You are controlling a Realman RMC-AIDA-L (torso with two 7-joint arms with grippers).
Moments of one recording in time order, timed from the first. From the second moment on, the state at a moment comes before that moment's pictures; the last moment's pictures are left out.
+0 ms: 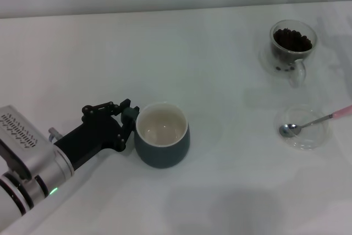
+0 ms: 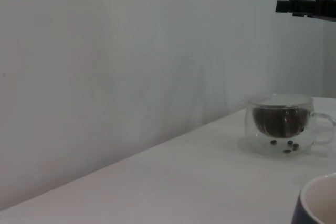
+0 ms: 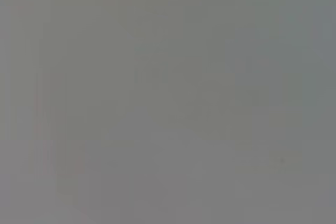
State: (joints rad) left arm -0.45 -2.09 -0.80 -0.24 -0.12 -1.01 2.82; right arm 0.55 2.01 0.03 -0.01 1.91 1.20 -2.76
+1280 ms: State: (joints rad) left arm -0.28 -2.08 -0.82 -0.27 -0.13 -1.06 2.83; right arm 0.53 2.01 0.03 -0.01 1.96 1.21 -2.70
